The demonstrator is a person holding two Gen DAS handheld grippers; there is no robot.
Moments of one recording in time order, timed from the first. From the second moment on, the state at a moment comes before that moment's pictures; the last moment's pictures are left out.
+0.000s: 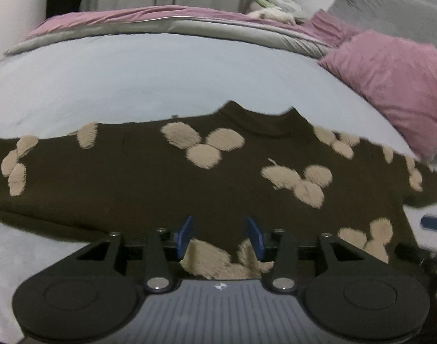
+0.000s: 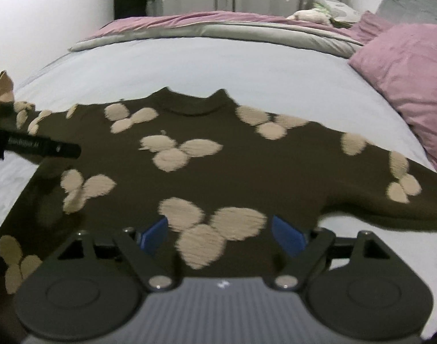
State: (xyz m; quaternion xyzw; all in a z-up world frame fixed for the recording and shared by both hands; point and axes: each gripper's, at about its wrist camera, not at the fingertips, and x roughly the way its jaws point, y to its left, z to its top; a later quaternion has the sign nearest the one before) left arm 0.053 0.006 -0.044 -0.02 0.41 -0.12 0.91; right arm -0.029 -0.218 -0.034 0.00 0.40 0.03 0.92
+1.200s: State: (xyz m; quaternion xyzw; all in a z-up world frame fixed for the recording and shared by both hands) left arm 0.056 -0.031 -0.075 -0.04 0.41 -0.13 0.90; right arm -0.006 -0.394 -0.084 0.21 0.37 -0.19 0.89
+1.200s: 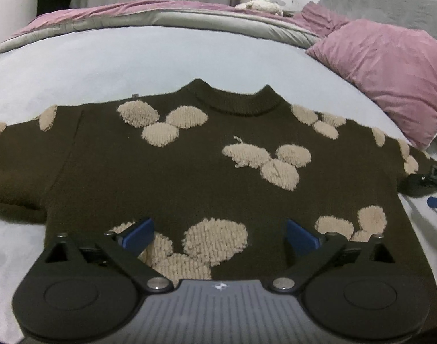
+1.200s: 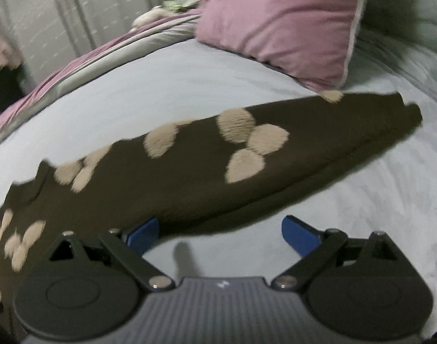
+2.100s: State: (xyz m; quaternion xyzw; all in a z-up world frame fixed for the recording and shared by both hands) left arm 0.052 -0.029 -0.080 -0.02 0.40 -0.14 0.91; right arm 0.009 -0.416 -0.100 0.24 0.27 -0.29 0.88
